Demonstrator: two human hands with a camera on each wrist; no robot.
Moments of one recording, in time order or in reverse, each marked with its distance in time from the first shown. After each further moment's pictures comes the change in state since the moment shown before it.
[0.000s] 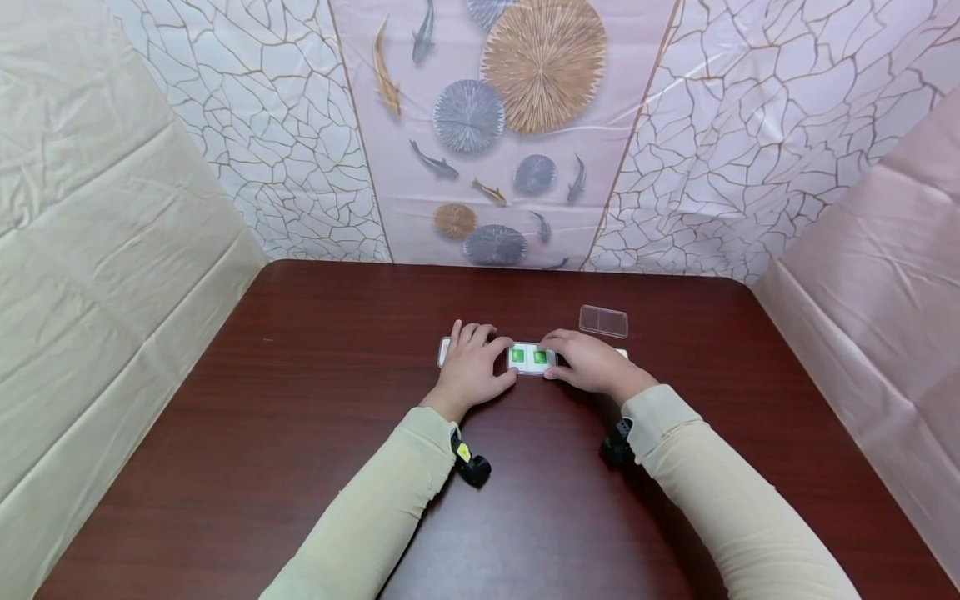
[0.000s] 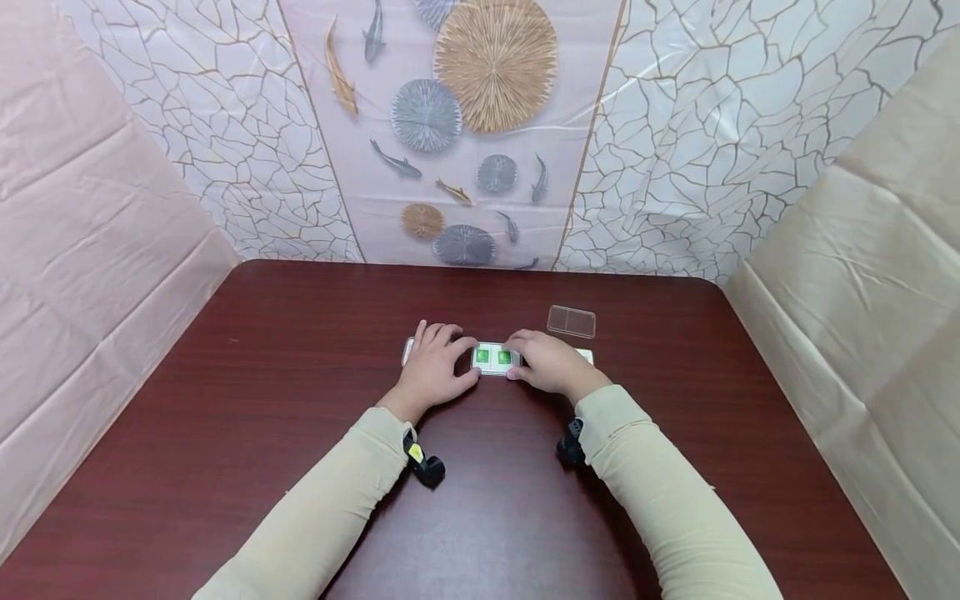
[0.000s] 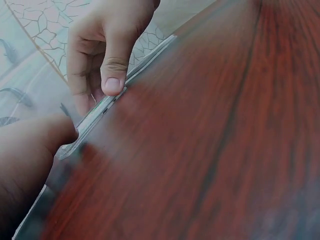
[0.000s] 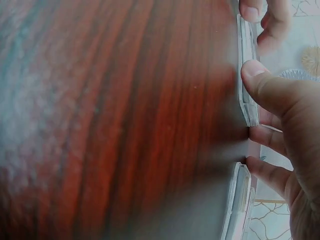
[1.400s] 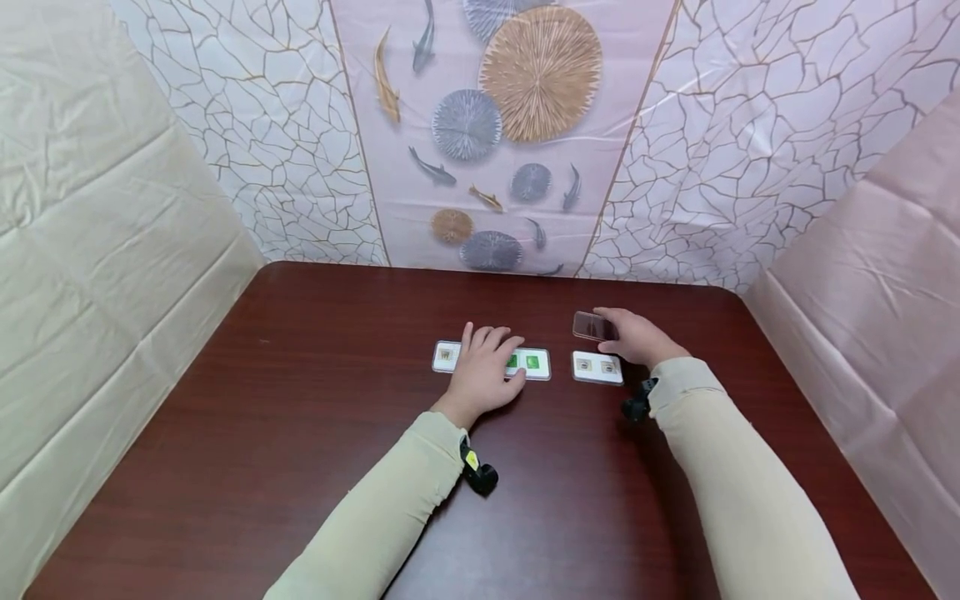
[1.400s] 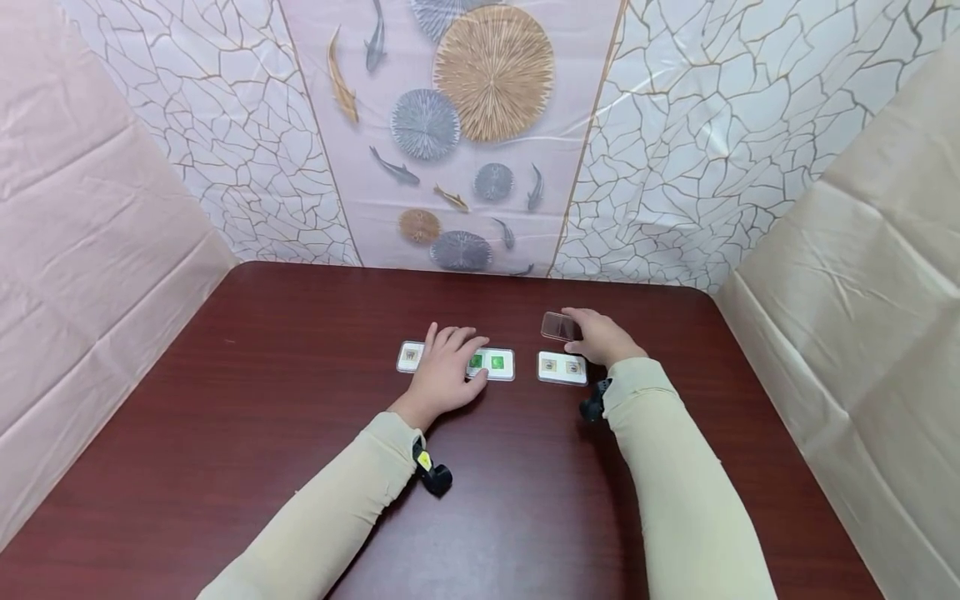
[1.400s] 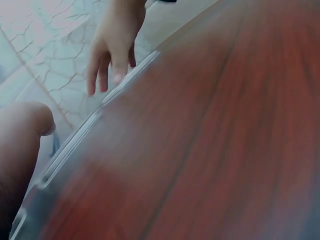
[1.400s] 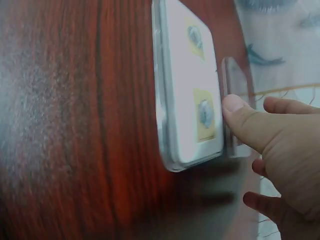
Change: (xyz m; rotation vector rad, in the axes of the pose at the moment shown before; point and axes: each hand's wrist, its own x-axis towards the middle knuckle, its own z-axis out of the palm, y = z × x) left_hand 0.006 0.023 0.005 -0.009 0.064 0.039; right_hand -0.020 0.092 -0.031 0.100 -0.006 0.377
